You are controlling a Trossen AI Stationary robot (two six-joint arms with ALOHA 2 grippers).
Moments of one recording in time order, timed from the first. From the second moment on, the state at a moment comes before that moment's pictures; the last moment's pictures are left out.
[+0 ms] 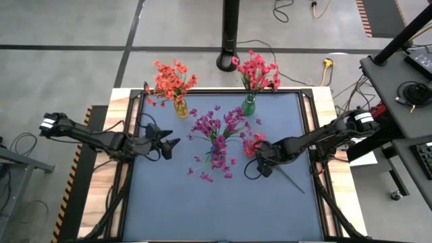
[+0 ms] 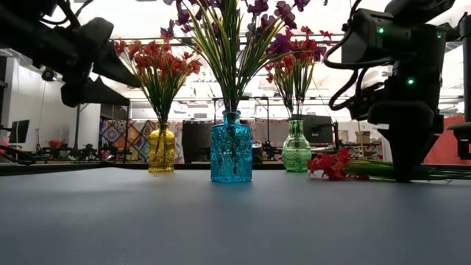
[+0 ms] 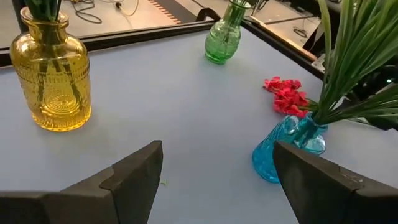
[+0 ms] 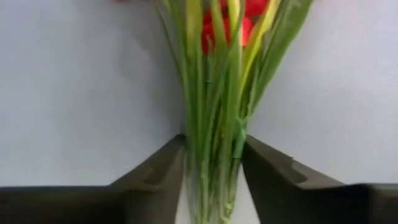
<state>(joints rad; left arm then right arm) -0.25 0.69 0.34 -0.18 -0.72 -0.78 0.17 1.51 0.71 -0.69 0.12 0.94</state>
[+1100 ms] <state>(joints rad) -0.25 0.78 0.34 -0.17 -0.72 -0.80 0.17 0.83 0.76 -0.46 0.82 0.56</state>
